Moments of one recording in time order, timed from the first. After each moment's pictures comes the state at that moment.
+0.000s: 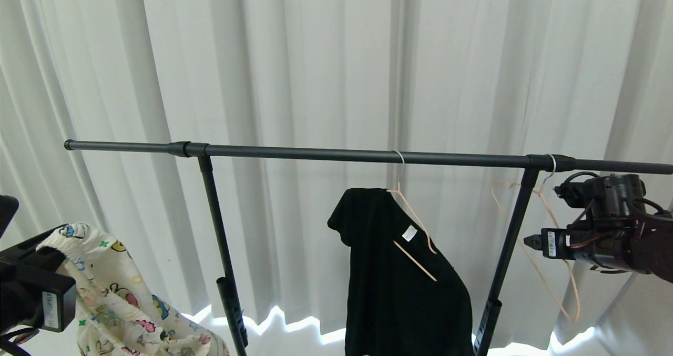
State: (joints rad) left arm -0.44 0.89 -0.44 -0.27 0.53 0.40; right arm 0.11 1.79 -0.73 -0.37 -0.16 0.14
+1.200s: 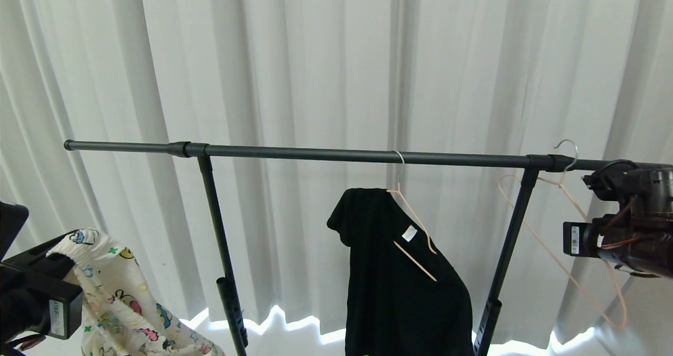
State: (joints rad) left arm -0.43 0.89 -0.42 -0.27 0.49 0.40; right arm 0.12 1.58 -0.65 -0.37 -0.15 0.14
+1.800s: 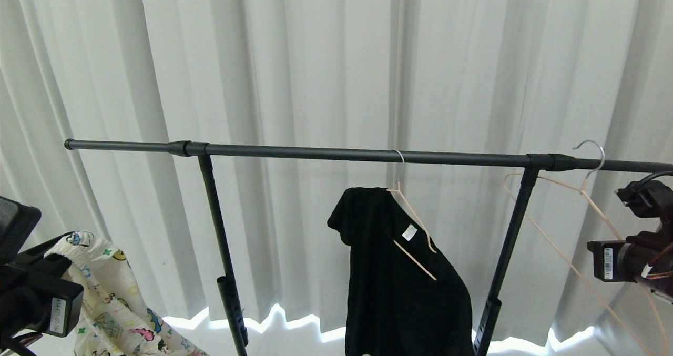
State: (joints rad) left arm -0.37 0.91 -0.42 -0.27 0.49 0.45; right arm 0.14 1.37 -0.49 -0.37 -0.15 0.06
